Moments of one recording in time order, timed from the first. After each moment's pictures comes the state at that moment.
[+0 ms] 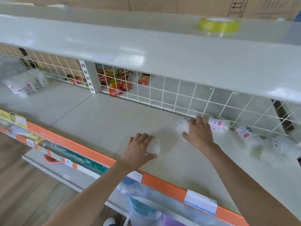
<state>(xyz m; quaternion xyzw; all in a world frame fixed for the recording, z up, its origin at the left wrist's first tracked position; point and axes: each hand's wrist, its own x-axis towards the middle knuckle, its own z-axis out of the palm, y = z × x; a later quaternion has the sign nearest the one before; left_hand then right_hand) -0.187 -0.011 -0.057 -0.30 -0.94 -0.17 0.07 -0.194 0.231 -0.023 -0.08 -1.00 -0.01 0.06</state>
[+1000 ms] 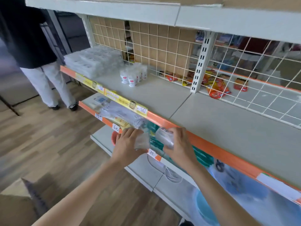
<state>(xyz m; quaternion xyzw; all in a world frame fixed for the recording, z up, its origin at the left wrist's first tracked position) -0.177 -0.476 -0.044 -0.09 -0.96 -0.23 0.14 -0.187 -0.271 -0.038 0.15 -0.93 0.32 0.12</state>
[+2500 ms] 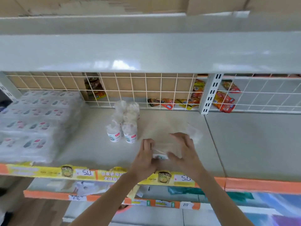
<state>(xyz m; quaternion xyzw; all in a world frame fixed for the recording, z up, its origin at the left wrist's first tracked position) -0.511 -0.580 -0.065 -0.35 -0.83 -0.42 -0.08 -0.432 -0.429 -0.051 -0.07 -0.91 0.36 0.22</state>
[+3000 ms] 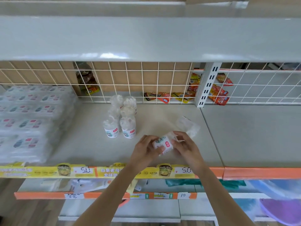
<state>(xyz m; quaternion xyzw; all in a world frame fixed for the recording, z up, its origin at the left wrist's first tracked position) -0.522 -0.582 -0.066 -0.31 -0.78 -0.52 -0.15 -0.426 -0.431 -0.054 -0.21 -0.74 0.62 0.16</state>
